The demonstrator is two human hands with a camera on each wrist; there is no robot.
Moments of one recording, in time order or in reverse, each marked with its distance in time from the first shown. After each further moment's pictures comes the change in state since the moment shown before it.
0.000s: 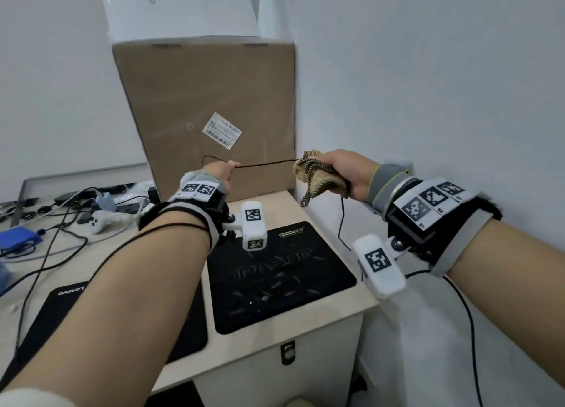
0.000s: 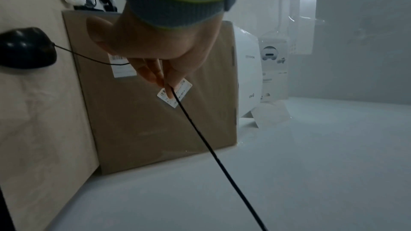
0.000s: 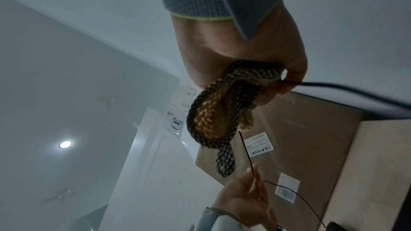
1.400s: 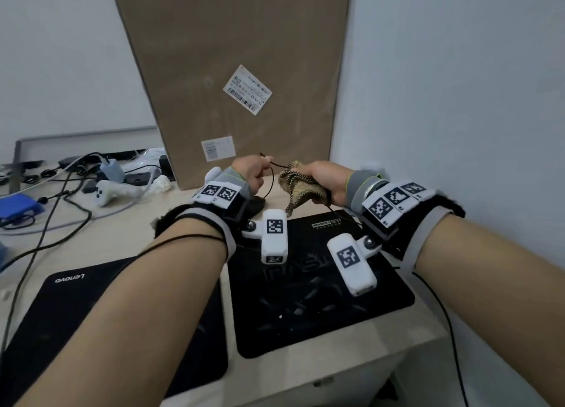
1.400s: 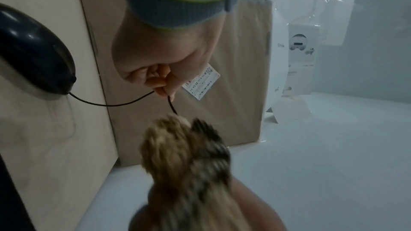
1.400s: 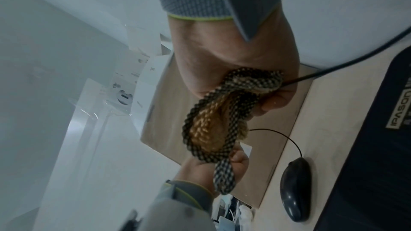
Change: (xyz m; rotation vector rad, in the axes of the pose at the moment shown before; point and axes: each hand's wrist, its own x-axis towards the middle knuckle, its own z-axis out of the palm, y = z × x) left_hand 0.099 -0.055 0.001 -0.121 -0.001 -0.164; right_hand 0.131 0.068 0.095 -0.160 -0.182 0.224
